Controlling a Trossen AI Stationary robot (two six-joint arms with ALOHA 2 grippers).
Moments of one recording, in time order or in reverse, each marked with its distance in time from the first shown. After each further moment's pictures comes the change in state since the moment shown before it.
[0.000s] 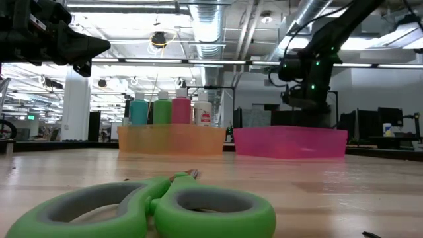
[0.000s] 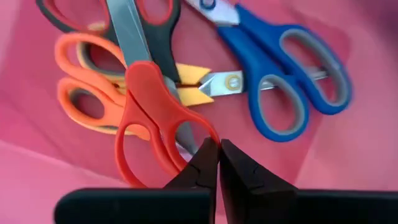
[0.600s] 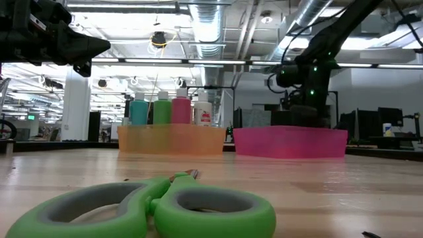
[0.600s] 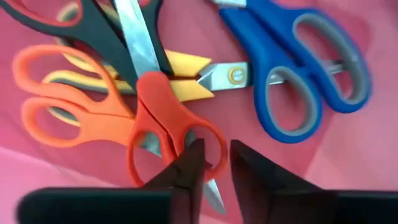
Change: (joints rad) left arm 0.000 0.000 0.000 0.000 0.000 0.000; right arm -0.016 0.080 0.001 0.014 0.010 -0.037
